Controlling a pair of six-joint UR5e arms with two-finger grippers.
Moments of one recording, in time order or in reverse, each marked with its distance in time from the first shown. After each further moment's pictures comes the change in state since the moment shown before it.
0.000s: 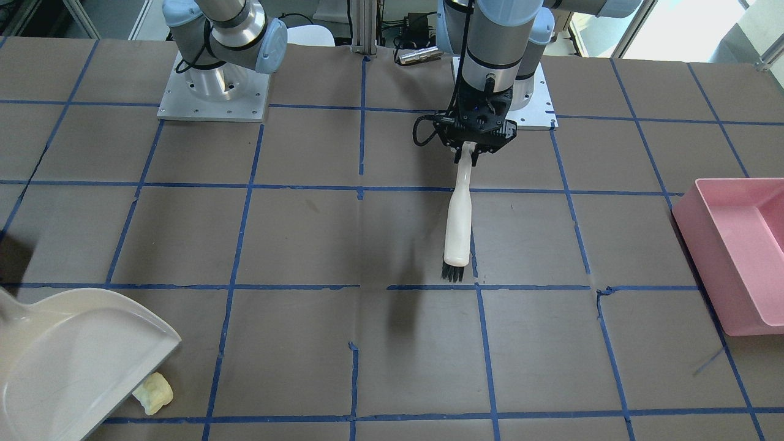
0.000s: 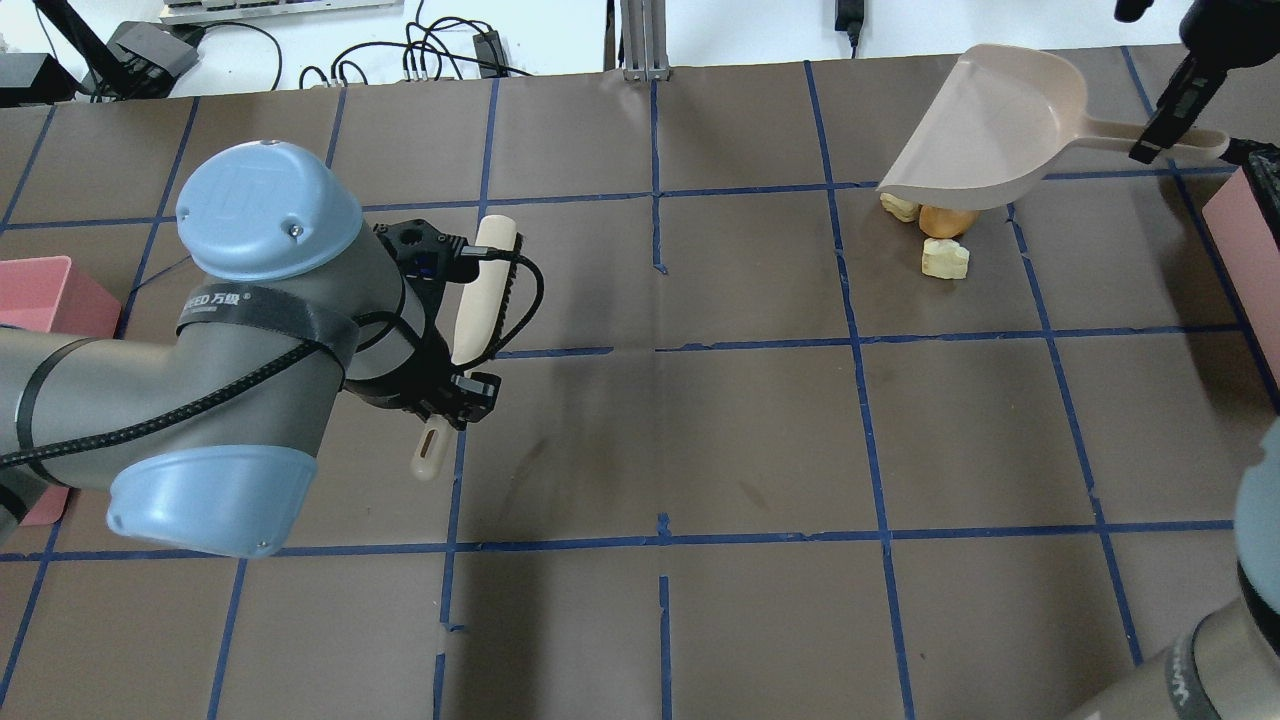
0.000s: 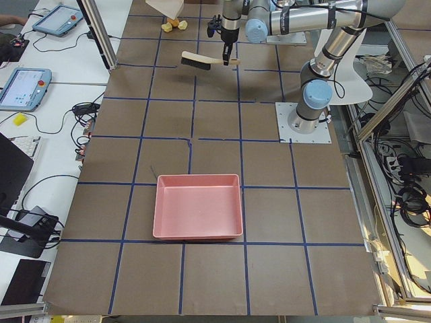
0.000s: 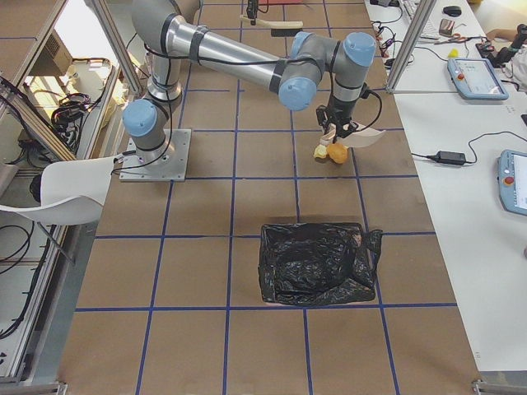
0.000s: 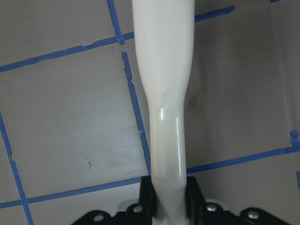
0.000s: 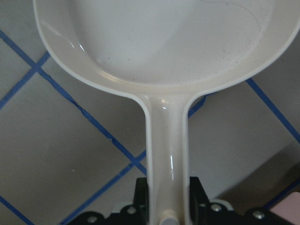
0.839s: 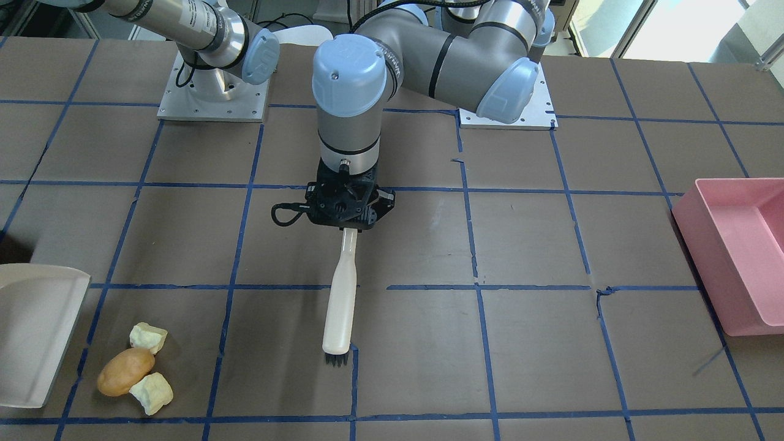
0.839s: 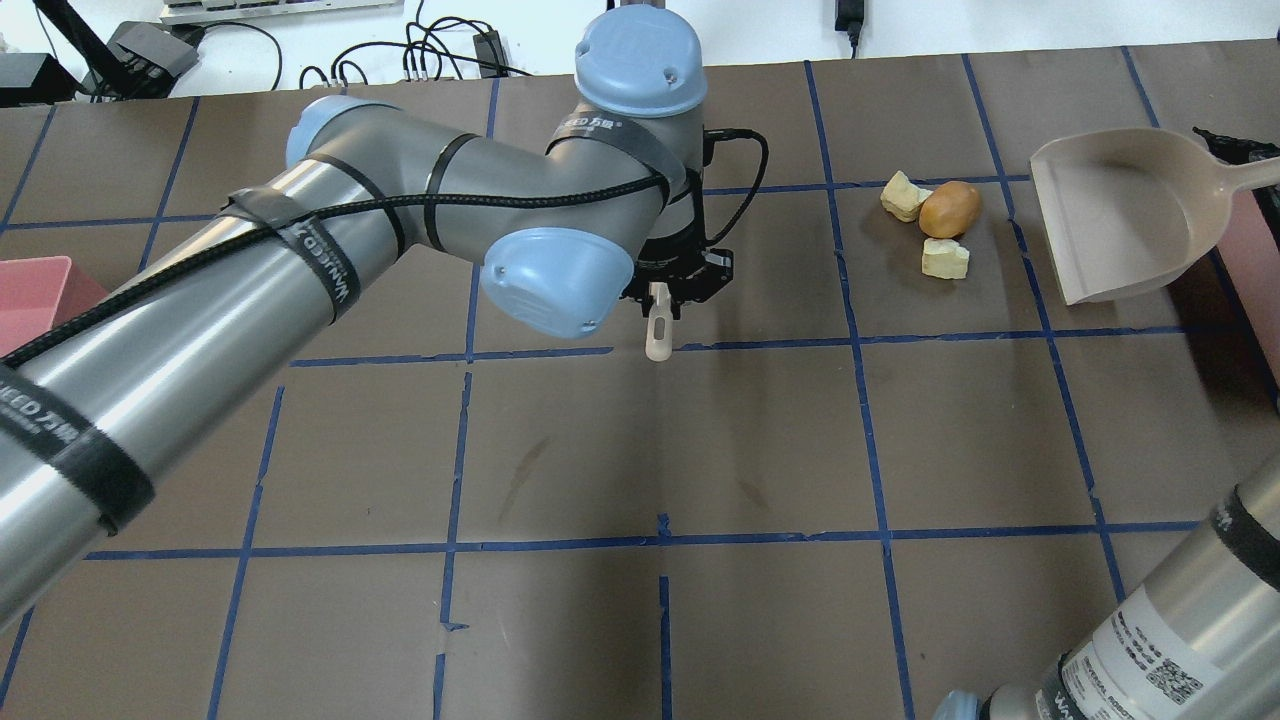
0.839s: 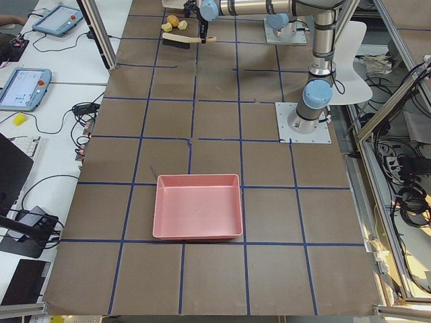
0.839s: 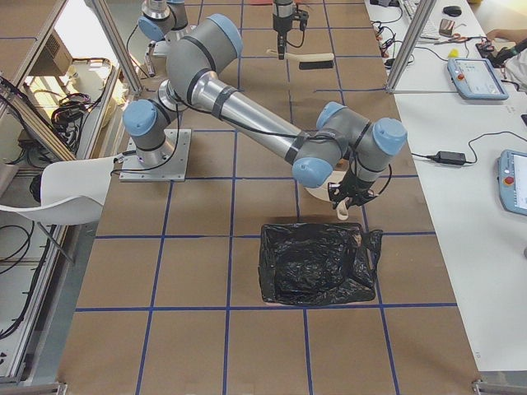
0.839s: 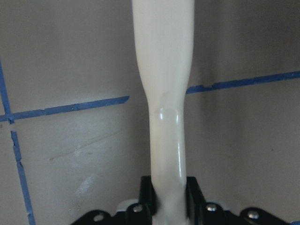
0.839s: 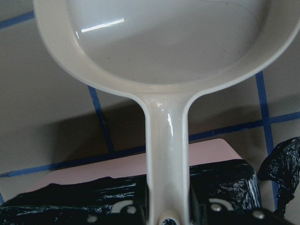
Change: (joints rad) left arm -0.277 -0.499 0.489 0.024 -0.020 -0.380; right arm -0.186 0.273 -0.246 0.053 -0.072 -0.725
